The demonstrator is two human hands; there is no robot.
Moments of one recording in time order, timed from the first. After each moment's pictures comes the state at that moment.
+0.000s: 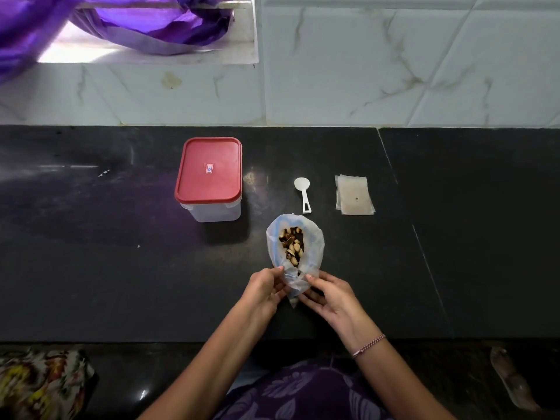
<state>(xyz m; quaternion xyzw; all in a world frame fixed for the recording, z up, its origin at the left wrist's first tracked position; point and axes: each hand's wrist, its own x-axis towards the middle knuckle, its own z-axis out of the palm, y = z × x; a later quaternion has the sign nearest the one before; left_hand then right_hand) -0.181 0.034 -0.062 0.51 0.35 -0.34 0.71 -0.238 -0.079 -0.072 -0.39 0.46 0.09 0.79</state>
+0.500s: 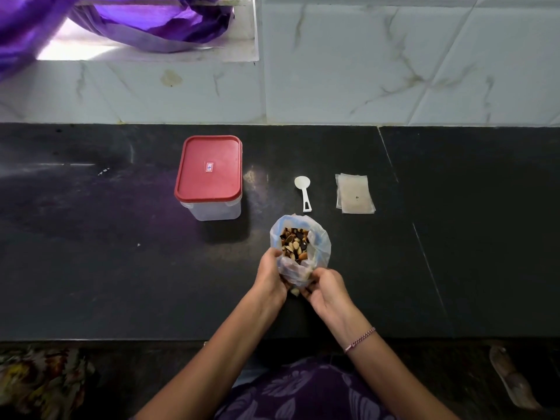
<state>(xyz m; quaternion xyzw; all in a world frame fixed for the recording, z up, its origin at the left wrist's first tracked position) -0.172 0.018 -0.056 0.49 0.35 -0.34 0.73 -0.218 -0.065 -0.068 -0.36 0.46 0.04 0.81</state>
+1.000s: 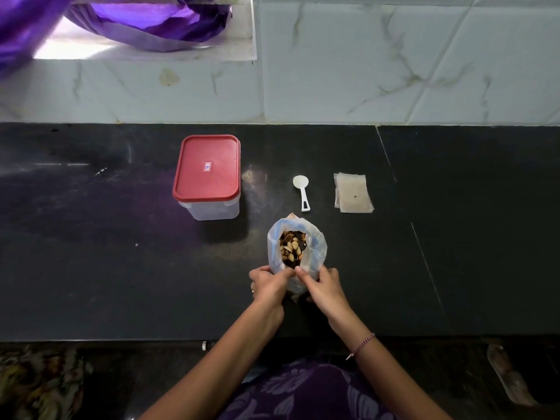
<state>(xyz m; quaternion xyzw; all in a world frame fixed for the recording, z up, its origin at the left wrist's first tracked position) -0.191 0.023 -0.081 0.66 0.33 -0.30 0.61 -0.236 -0.076 -0.086 -0.75 0.33 0.13 0.56</state>
